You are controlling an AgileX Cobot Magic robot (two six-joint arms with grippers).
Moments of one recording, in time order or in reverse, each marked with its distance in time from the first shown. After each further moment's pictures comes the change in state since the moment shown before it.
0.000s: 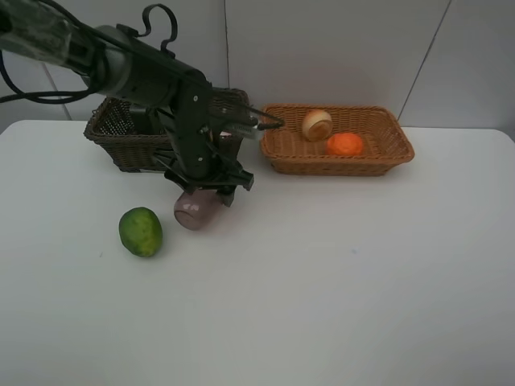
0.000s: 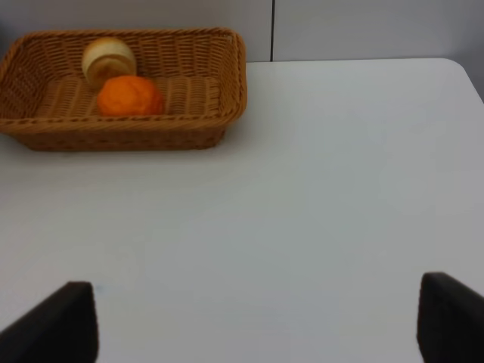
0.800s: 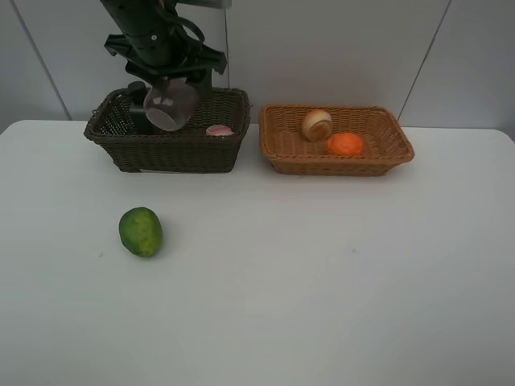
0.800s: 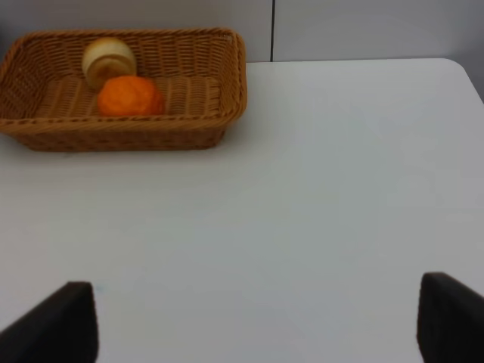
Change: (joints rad) left arm 0.144 -0.170 -0.248 0.002 0.114 0.121; right arm 0.000 0.000 0.000 0.000 0.000 0.000
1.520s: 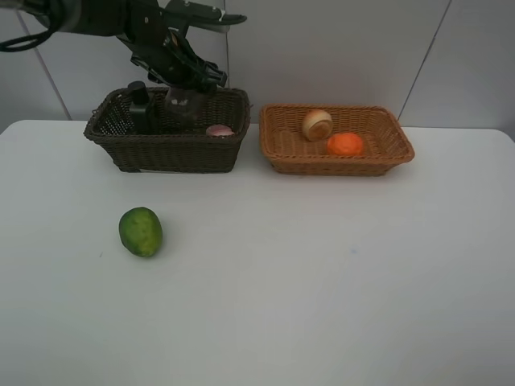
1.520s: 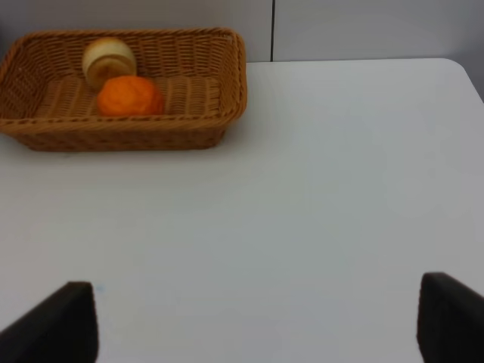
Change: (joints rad) left arm 0.082 0.246 -0.062 0.044 -0.401 0.067; right arm 0.000 0.000 0.000 0.000 0.000 0.000
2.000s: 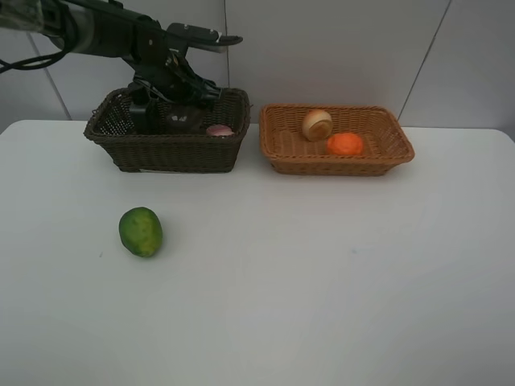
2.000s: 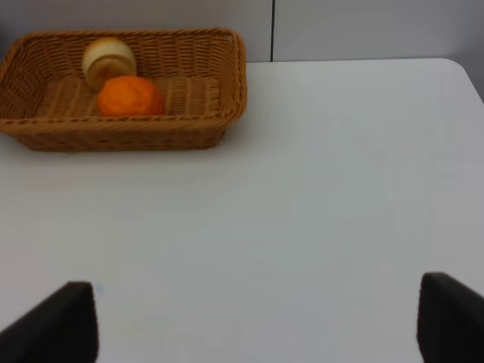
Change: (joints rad) left arm 0.018 0.058 0.000 -0.034 -0.019 0.000; right arm 0.000 0.000 0.000 0.000 0.000 0.000
